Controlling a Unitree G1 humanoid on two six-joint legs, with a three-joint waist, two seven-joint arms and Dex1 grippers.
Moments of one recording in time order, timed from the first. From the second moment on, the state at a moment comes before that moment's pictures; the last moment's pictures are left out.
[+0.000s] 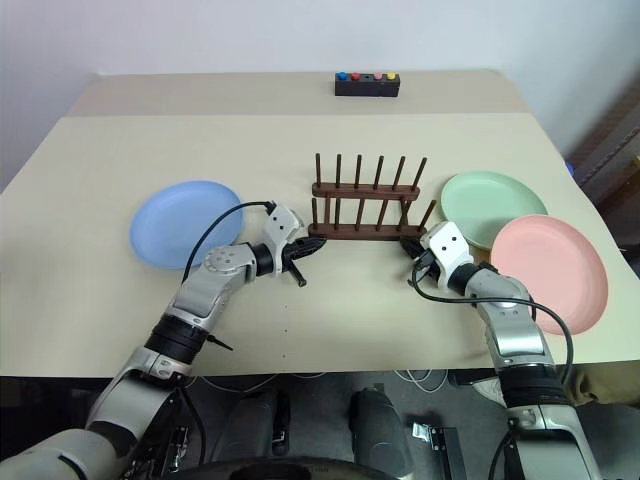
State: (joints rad) left arm -0.56 0.21 -0.25 0.31 -0.12 0.29 -0.67; right arm -0.27 -0.54 -0.04 0.24 0.12 -0.03 0.69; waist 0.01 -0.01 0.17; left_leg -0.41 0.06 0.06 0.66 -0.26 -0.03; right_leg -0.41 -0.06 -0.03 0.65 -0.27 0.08
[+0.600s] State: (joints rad) left arm -0.67 0.18 -0.21 0.51 -0.10 0.17 -0.65; right arm -0.37 -0.51 -0.01 0.36 0.09 -0.08 0.71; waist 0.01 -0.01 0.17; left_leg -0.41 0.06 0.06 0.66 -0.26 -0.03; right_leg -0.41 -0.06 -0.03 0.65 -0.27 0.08
